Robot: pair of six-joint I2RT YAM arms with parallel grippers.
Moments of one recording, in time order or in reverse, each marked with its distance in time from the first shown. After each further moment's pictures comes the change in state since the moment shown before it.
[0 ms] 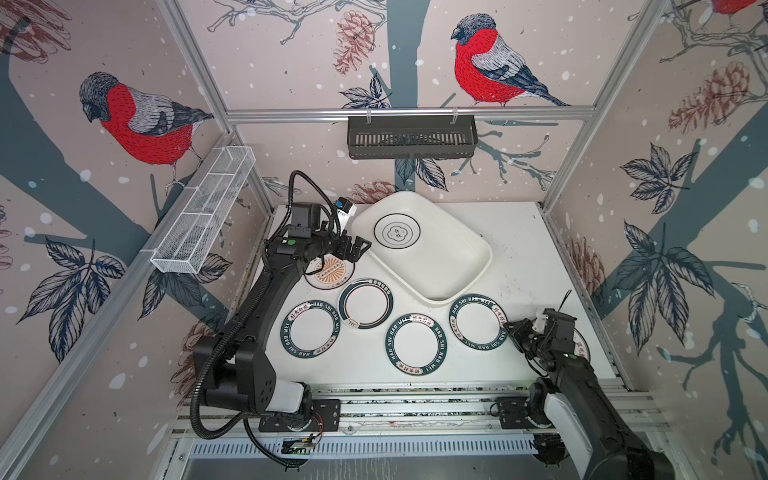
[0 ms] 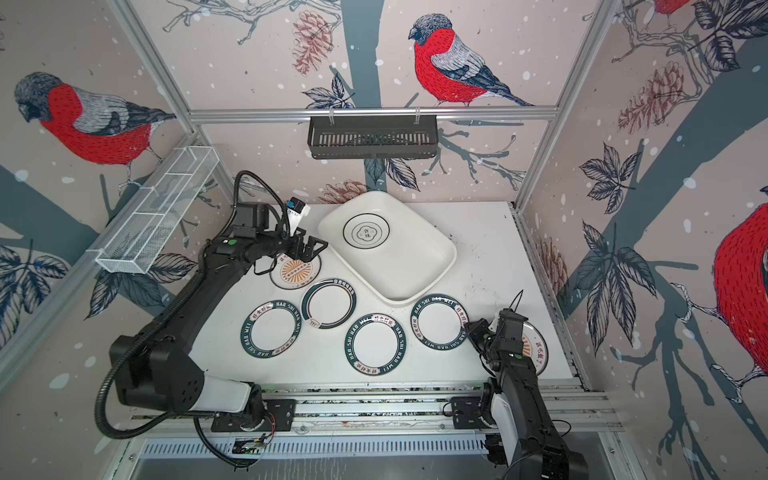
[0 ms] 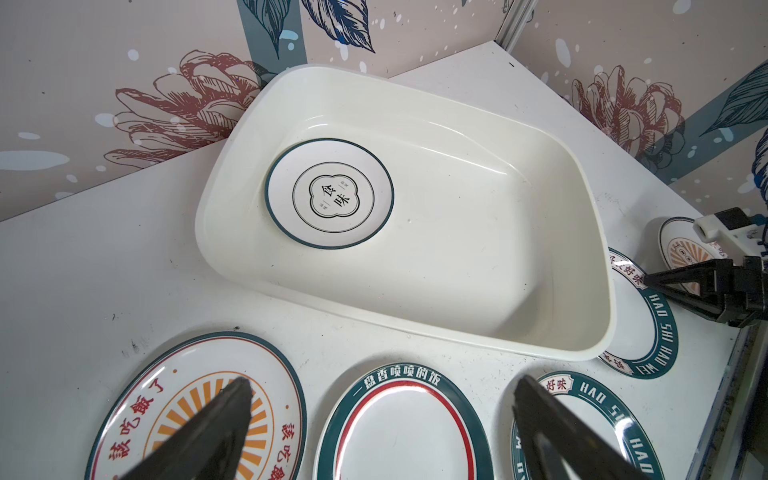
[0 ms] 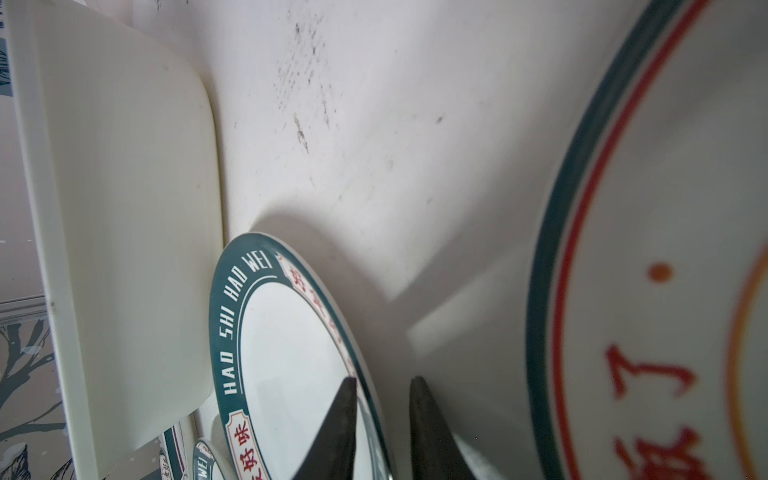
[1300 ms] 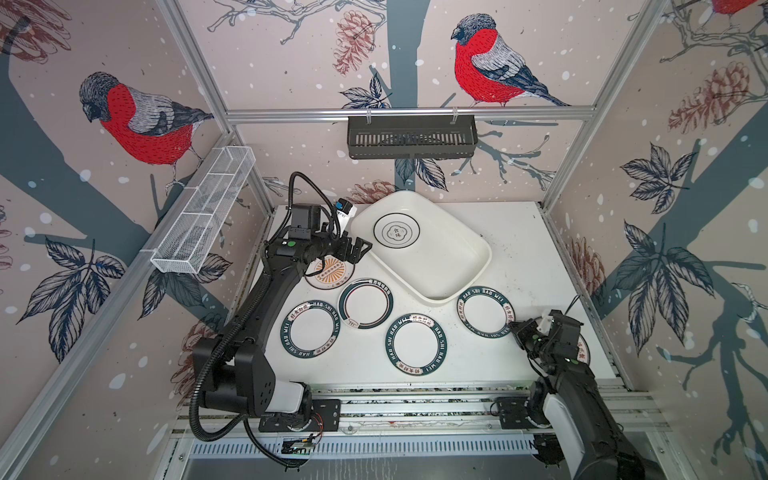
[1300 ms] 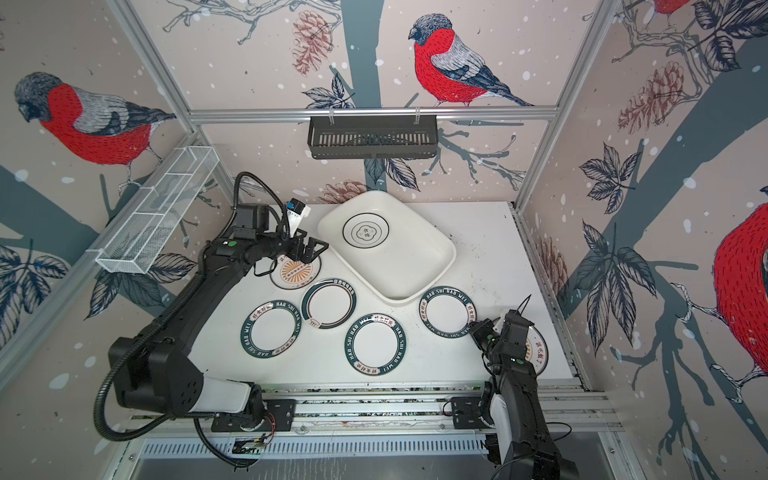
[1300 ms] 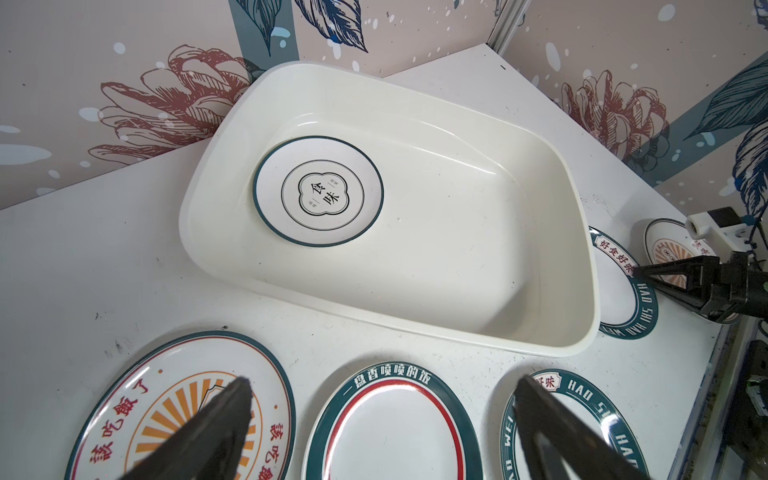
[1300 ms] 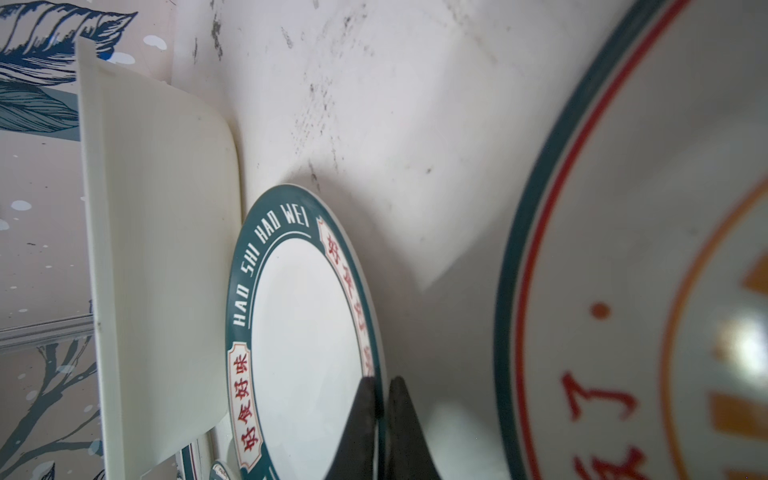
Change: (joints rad) left arm -0.002 -0.011 -0.015 0.005 0.018 -0.015; right arm -0.079 -0.048 -0.037 0.066 -0.027 0.008
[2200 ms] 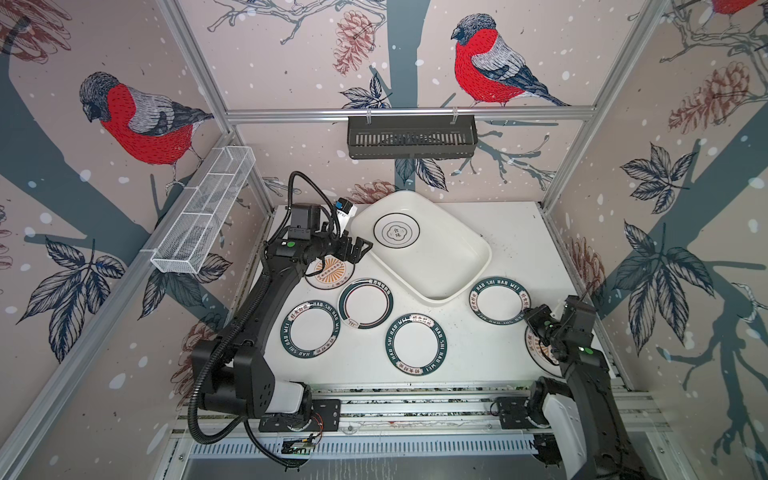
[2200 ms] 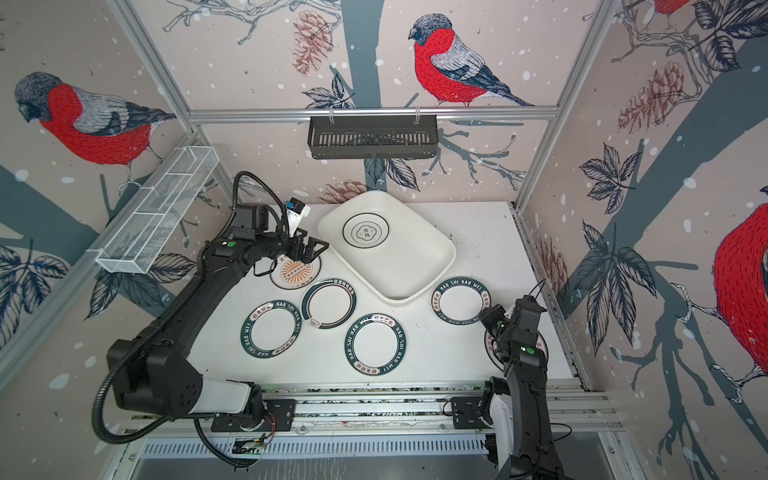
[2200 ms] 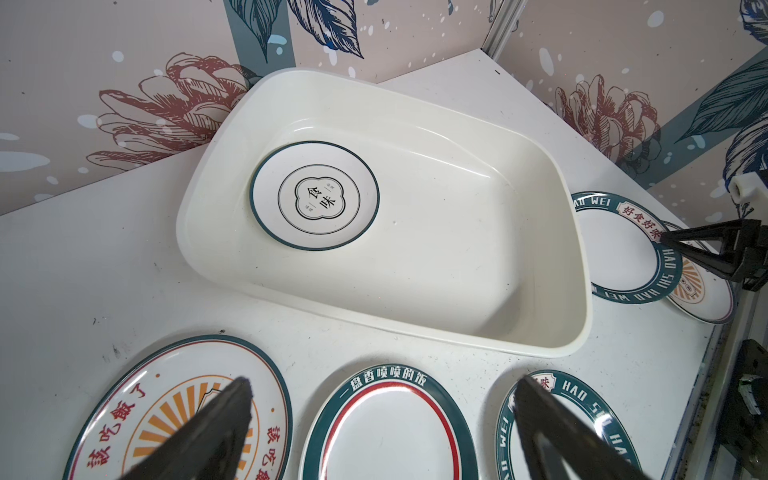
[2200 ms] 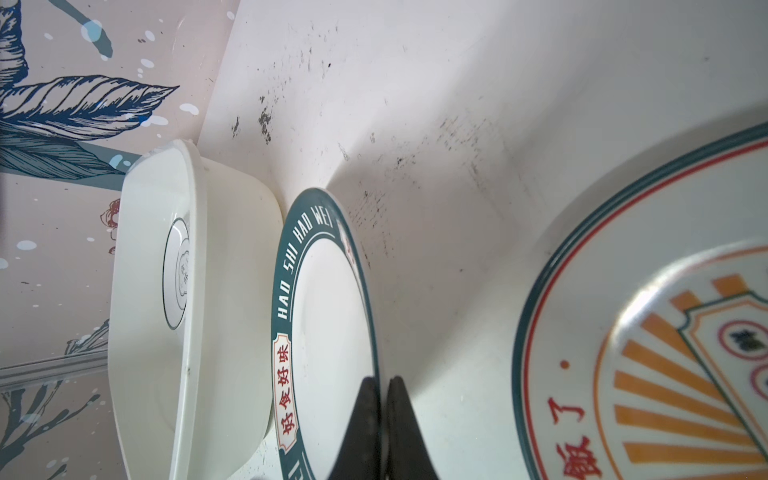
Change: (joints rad) left arm -0.003 -0.010 0.003 0.000 0.007 -0.004; right arm -0.036 -0.039 0.232 -0.222 0.108 -0.055
